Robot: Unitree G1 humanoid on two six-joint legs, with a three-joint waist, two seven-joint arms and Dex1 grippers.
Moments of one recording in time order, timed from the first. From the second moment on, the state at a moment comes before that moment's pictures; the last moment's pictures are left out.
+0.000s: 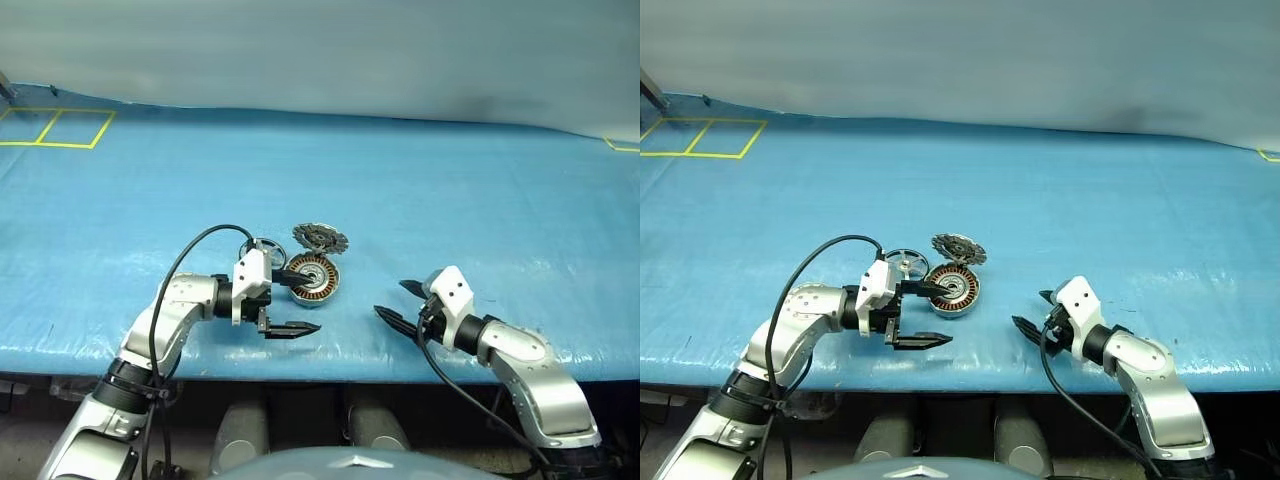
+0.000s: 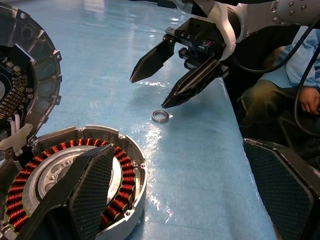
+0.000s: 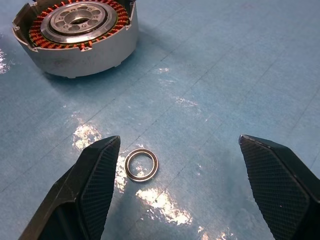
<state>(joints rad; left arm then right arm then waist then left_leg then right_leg) -0.24 0.51 -0.25 -0.08 -0.33 0.26 -1.20 0.15 -0.47 -0.05 -0.36 0.21 0.49 0.74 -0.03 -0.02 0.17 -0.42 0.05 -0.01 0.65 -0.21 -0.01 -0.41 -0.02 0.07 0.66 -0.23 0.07</state>
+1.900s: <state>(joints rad) -0.18 0.51 -0.15 -0.04 -0.32 0.15 -1.08 -0.15 -0.47 0.19 -0.31 0.28 0.49 0.76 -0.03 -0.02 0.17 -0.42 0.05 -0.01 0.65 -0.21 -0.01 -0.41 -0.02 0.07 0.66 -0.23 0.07</state>
